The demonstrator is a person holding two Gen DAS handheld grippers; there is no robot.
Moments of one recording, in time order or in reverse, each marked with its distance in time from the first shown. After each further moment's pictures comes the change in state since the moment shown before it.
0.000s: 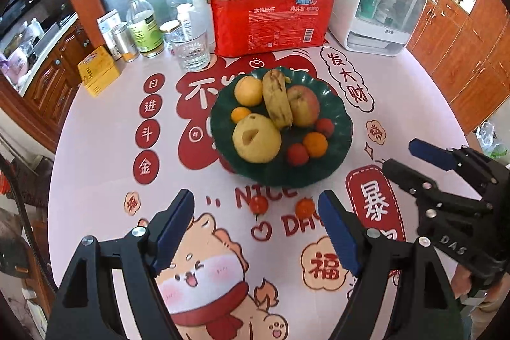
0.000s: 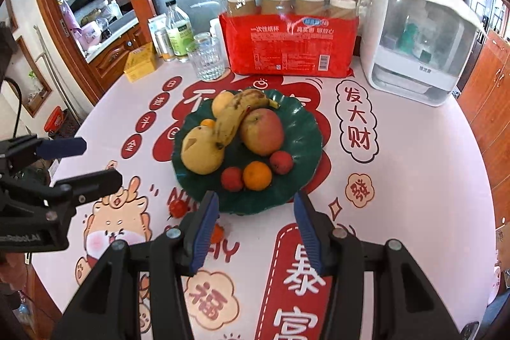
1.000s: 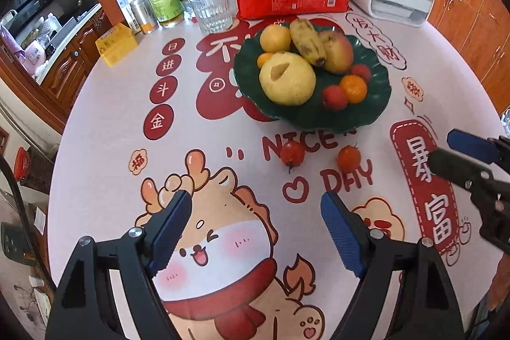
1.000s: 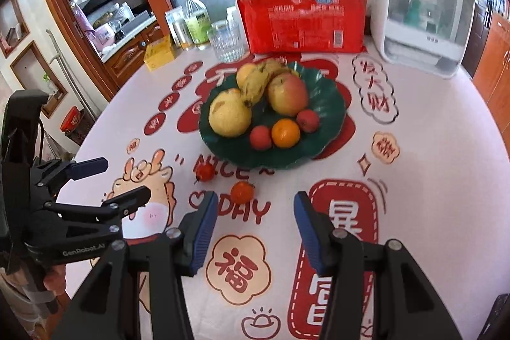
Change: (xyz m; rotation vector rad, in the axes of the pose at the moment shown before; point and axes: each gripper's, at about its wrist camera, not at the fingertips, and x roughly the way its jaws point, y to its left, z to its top) left arm 0.058 0.011 -0.070 0.010 0.017 0.116; right arm 0.016 0.017 -0.057 0.046 0.028 0.085
